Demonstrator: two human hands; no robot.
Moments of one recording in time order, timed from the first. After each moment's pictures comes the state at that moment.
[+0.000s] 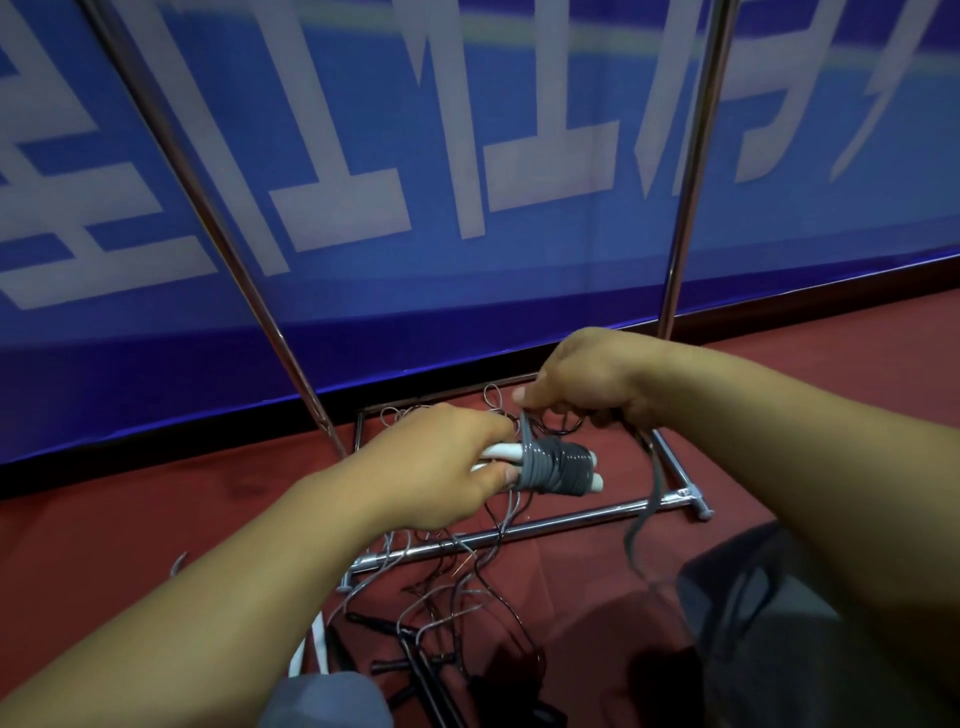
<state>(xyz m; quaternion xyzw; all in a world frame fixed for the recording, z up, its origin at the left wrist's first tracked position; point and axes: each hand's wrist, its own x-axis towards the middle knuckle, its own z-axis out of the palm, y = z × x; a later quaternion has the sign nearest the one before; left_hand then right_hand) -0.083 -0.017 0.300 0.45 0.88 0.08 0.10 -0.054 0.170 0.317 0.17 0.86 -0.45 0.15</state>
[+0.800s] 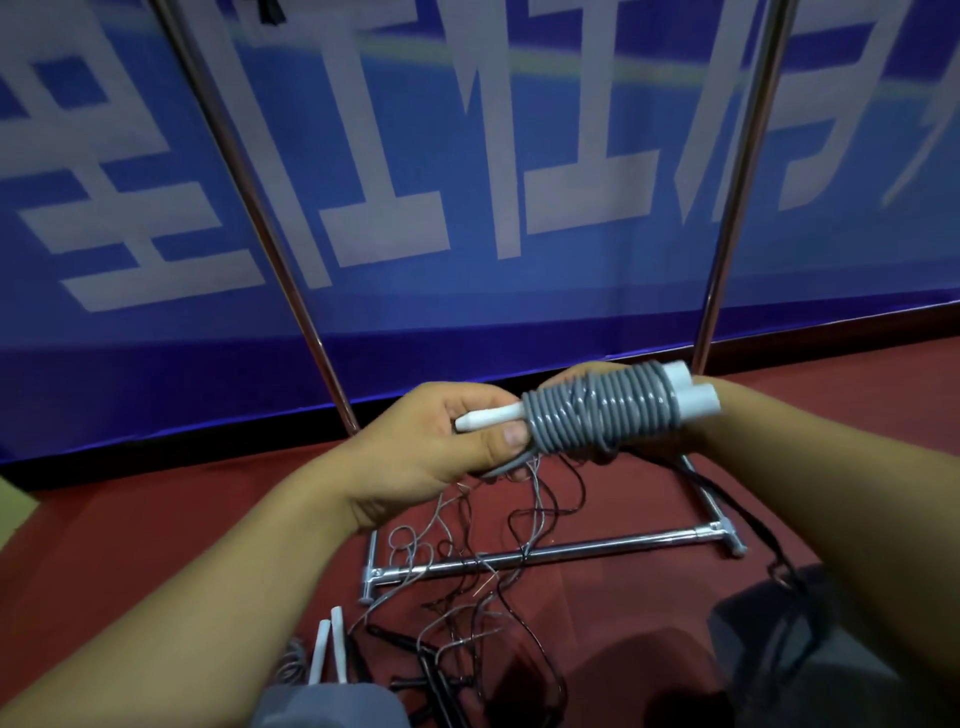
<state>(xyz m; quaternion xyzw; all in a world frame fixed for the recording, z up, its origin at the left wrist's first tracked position) -0.085 -0.049 0.325 0.37 0.72 0.53 0.25 -0.065 0.179 0.301 -0.08 0.82 -0.54 0.18</state>
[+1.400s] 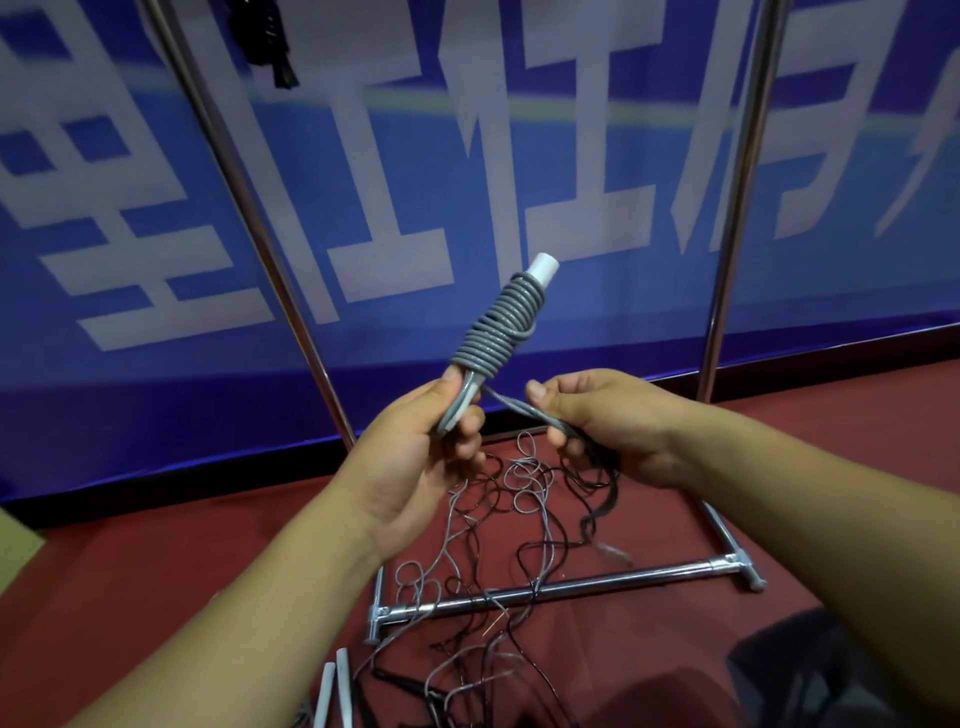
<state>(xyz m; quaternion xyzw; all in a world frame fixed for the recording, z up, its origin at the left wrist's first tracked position) -0.086 -0.034 0.337 0.11 0.59 0.77 0.23 -0.070 0.157 0.317 0.07 0.70 -0.70 0.10</state>
